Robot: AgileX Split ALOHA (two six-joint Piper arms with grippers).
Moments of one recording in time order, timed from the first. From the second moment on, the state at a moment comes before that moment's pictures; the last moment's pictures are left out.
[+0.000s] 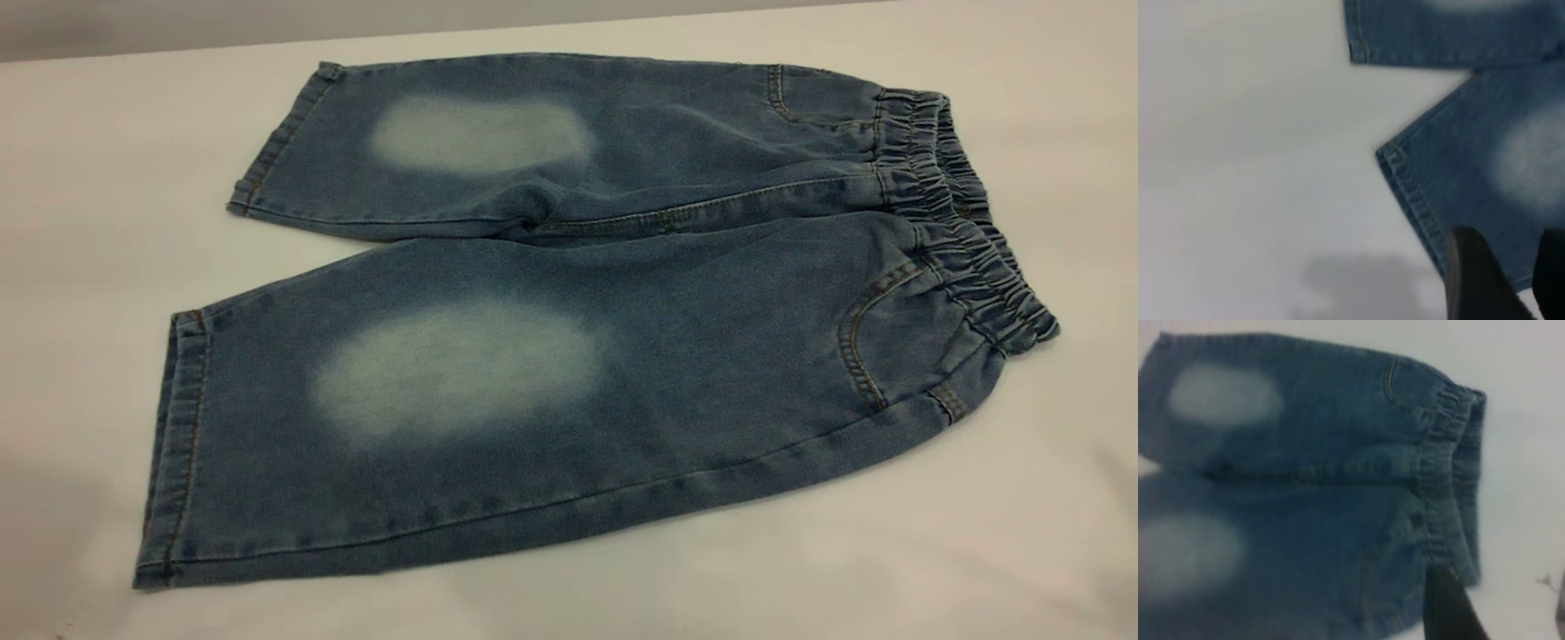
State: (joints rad) left arm -0.01 0.92 -0.76 -0.17 0.86 0.32; right arm 0.05 0.77 -0.60 0.22 0.62 -0.03
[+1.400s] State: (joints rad) left arm -0.17 1.39 -0.76 -0.55 0.67 0.84; right arm 0.05 1.56 -0.60 0.44 0.34 -0.26
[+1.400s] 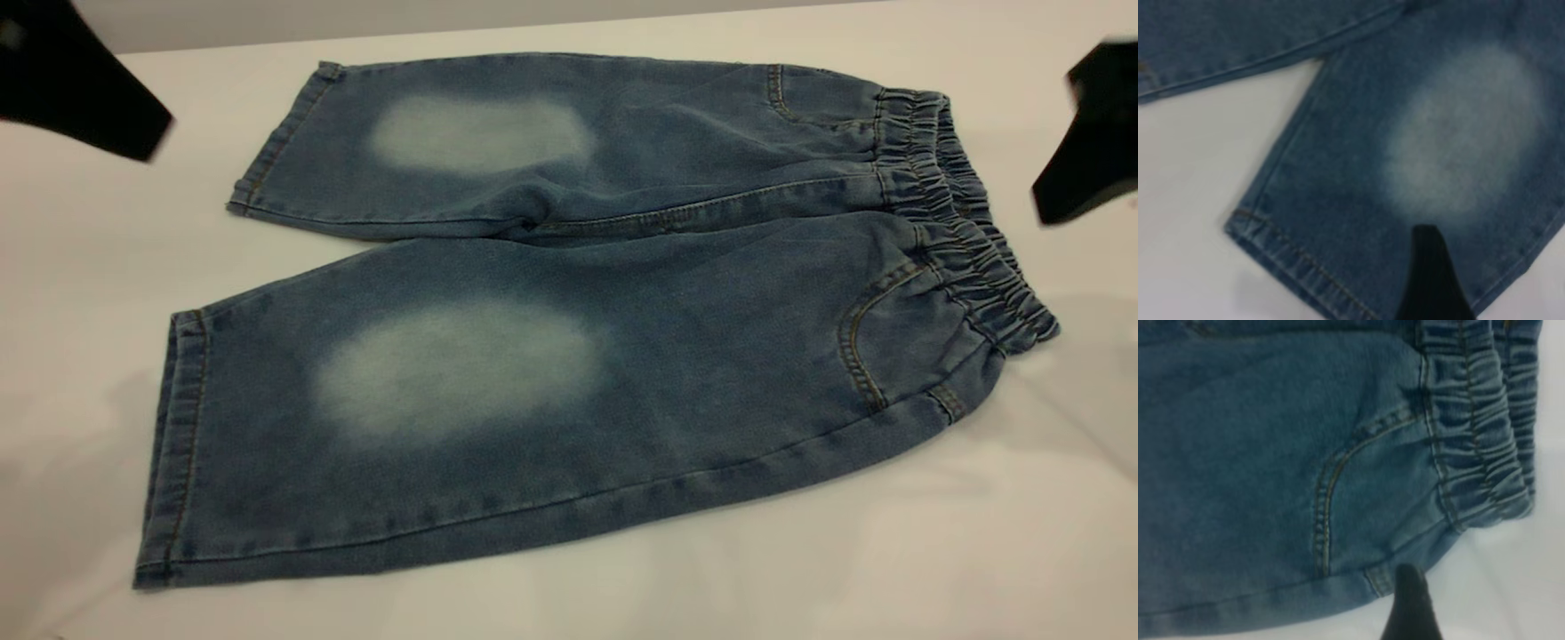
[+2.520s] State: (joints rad) left arm -0.23 1.40 -0.76 -0.58 0.67 0.86; right arm -0.21 1.72 -0.62 1.09 0.62 -0.87
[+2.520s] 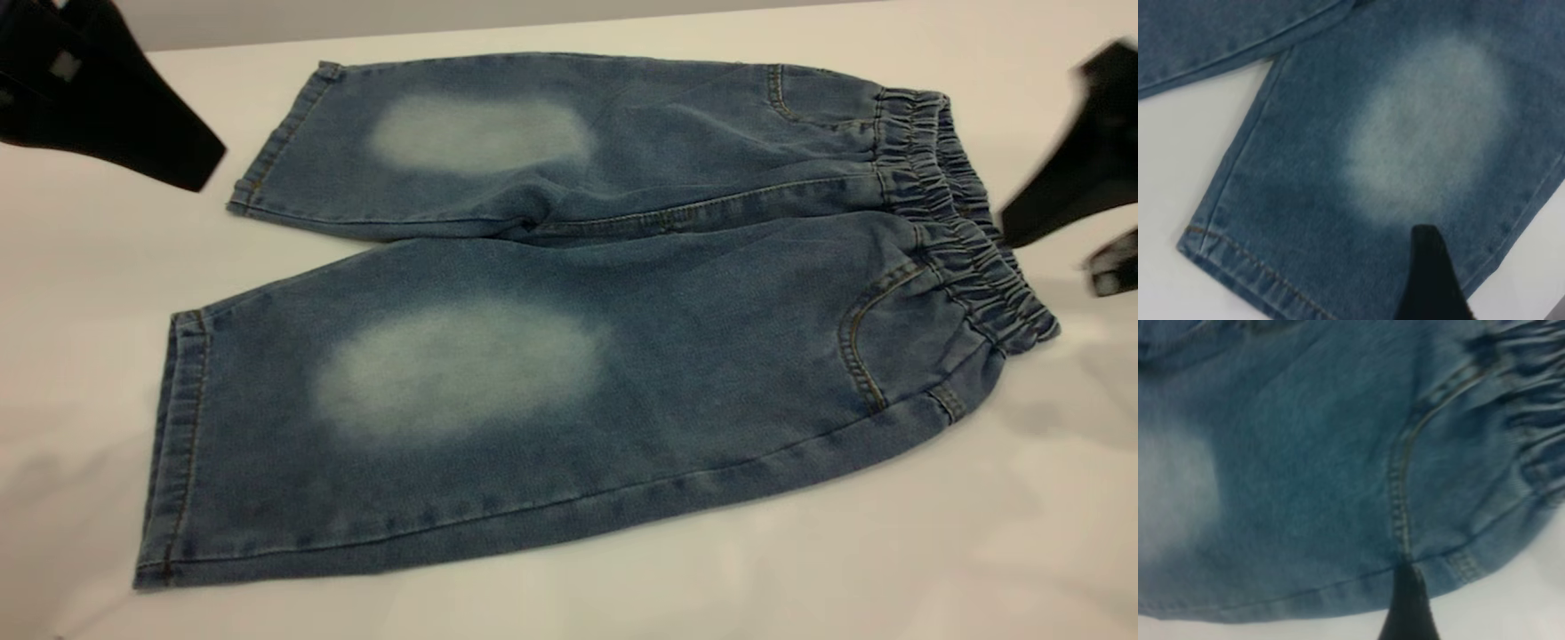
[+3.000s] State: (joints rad) left arm -0.24 1.40 -0.76 -0.58 0.64 0.86; right arm -0.37 1.94 -0.62 1.36 0.66 -1.10
